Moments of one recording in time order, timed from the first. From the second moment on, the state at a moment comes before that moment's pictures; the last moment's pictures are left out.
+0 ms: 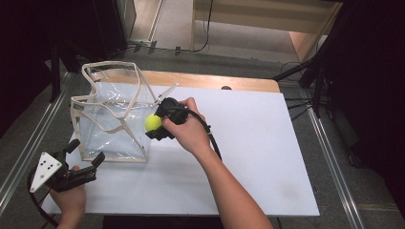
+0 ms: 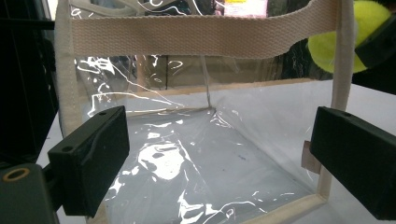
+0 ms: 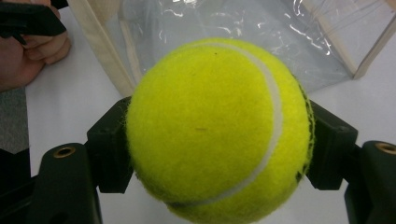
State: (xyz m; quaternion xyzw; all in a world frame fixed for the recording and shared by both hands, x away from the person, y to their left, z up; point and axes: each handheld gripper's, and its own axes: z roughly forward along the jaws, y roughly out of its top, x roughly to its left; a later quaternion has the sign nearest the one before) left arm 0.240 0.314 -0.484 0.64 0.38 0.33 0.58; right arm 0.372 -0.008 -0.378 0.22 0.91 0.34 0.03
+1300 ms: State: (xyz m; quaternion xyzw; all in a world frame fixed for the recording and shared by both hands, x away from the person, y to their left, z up) left arm 0.241 0.315 -0.483 0.64 0.38 0.32 0.59; right arm 0.392 0.018 -0.300 0.19 0.90 0.38 0.04
